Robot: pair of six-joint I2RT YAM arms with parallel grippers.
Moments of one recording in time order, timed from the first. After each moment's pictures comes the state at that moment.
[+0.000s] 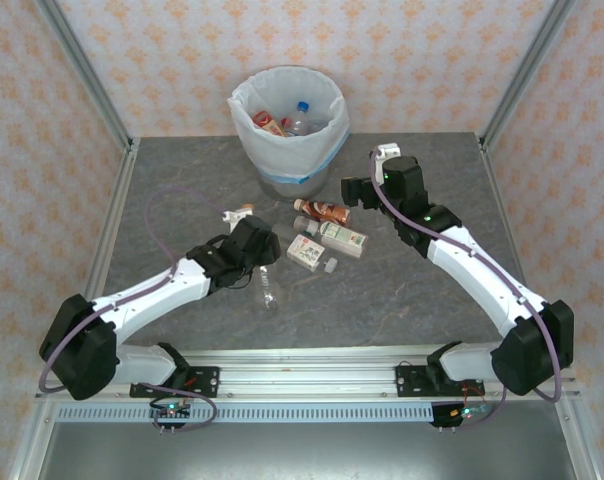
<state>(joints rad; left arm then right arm) -0.65 1.29 0.83 -0.40 -0.33 -0.79 0.47 1.31 1.13 -0.31 0.17 0.15</state>
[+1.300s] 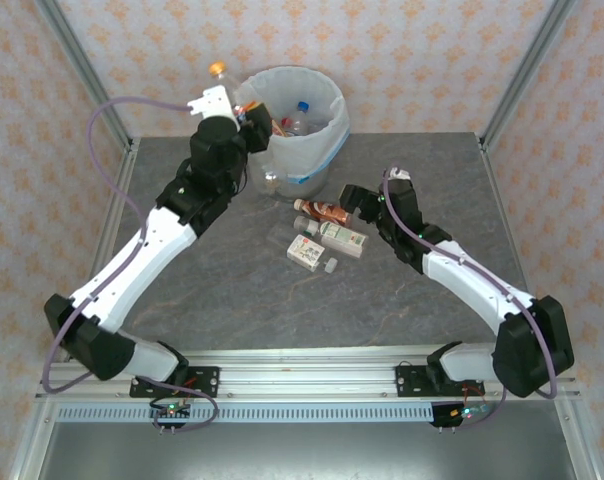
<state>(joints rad) -0.51 1.45 1.55 -0.18 -0.50 -0.42 0.47 1.28 0.91 -0.11 0.14 0.63</state>
